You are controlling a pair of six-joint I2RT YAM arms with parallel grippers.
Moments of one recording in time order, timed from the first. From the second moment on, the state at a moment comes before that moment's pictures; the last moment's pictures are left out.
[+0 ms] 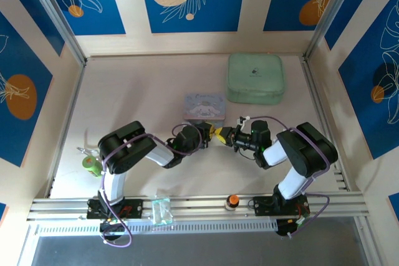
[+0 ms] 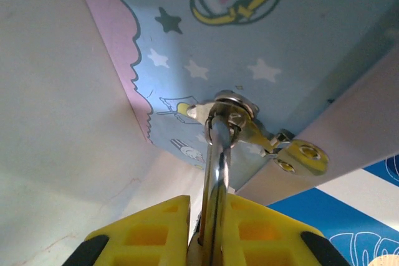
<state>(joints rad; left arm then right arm) -0.93 1.95 0.70 0.93 -0.19 -2.00 0.38 1.65 0.26 1.03 -0.67 1.40</state>
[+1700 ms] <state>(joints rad) -0.92 1.76 0.74 0.44 -0.04 -1.62 0.67 1.11 0.42 -0.02 -0.21 0.23</state>
